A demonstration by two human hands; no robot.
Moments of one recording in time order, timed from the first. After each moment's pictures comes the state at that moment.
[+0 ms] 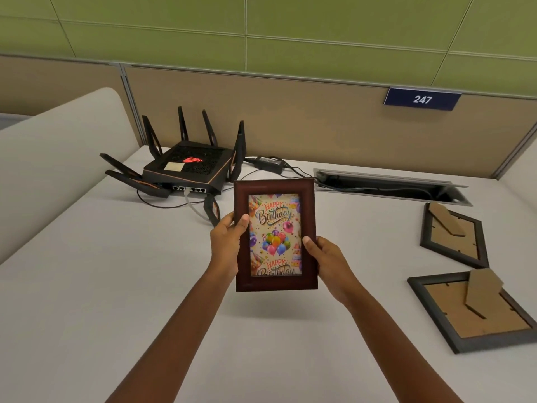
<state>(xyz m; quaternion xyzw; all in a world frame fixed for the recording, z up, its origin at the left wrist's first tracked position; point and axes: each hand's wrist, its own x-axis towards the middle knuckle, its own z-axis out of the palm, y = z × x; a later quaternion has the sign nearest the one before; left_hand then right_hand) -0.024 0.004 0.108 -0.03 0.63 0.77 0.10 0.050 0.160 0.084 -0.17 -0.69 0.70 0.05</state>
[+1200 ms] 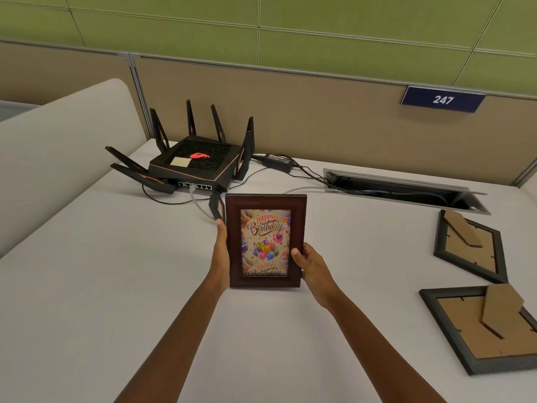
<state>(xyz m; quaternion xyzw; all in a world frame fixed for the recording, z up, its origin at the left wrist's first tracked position) -0.063 -0.009 0.042 -0.02 0.57 0.80 0.18 0.010 0.154 0.029 -0.11 -0.68 0.73 0.02</state>
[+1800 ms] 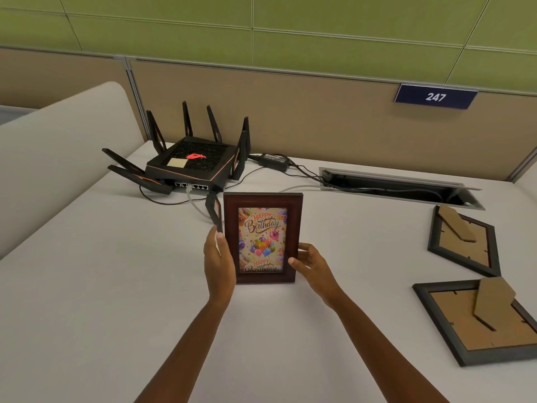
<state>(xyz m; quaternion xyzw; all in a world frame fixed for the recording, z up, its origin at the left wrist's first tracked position) -0.029 0.000 0.036 -0.04 0.75 0.65 -0.07 0.020 0.175 0.015 -0.12 -0.78 0.61 0.04</state>
